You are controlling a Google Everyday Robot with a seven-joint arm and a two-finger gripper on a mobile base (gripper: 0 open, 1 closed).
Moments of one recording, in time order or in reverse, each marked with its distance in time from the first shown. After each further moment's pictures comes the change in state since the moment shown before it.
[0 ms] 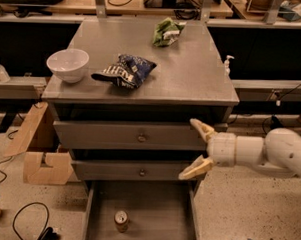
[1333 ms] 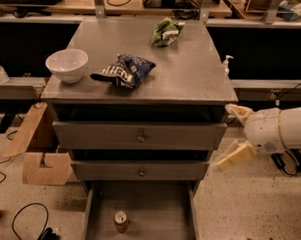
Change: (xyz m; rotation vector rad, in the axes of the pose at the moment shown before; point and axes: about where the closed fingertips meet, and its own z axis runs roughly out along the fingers) arm -0.075 0.003 -0.108 0.054 0.377 0.094
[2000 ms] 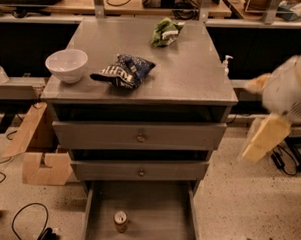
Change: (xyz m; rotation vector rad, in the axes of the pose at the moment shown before) arm -0.062 0.015 -0.097 -0.015 0.471 -0.058
